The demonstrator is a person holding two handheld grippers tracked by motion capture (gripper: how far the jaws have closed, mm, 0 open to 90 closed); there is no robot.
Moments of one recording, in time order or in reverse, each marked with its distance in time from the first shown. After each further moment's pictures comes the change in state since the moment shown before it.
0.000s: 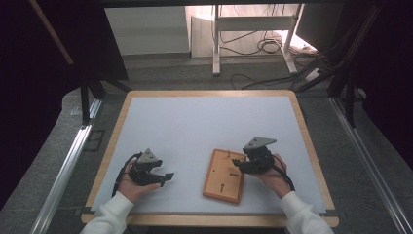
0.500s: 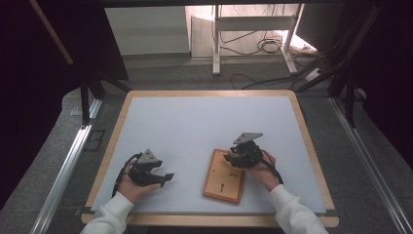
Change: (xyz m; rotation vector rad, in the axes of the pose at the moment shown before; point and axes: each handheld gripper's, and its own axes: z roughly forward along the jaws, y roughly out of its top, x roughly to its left) left arm 0.000 -0.001 0.000 0.002 0.004 -0.004; right arm 0.004 0.018 0.031 0.038 0.051 -0.022
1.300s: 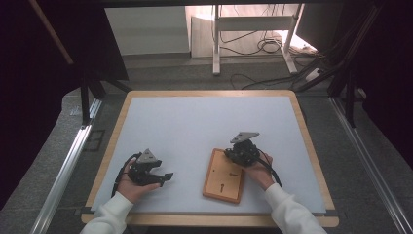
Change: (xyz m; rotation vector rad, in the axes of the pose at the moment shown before) left arm 0.001 -0.001 -0.001 -0.003 0.000 -0.007; right arm 0.003 0.004 0.007 -0.004 -0.024 0.010
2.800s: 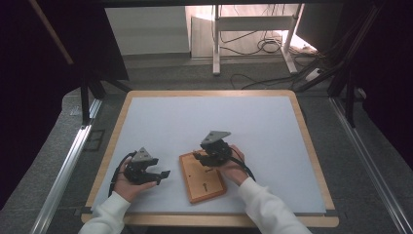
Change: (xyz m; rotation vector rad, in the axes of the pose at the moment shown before) left arm 0.008 -0.002 -0.008 -0.035 0.014 -0.016; right arm 0.055 0.042 0.024 -0.105 0.098 -0.093
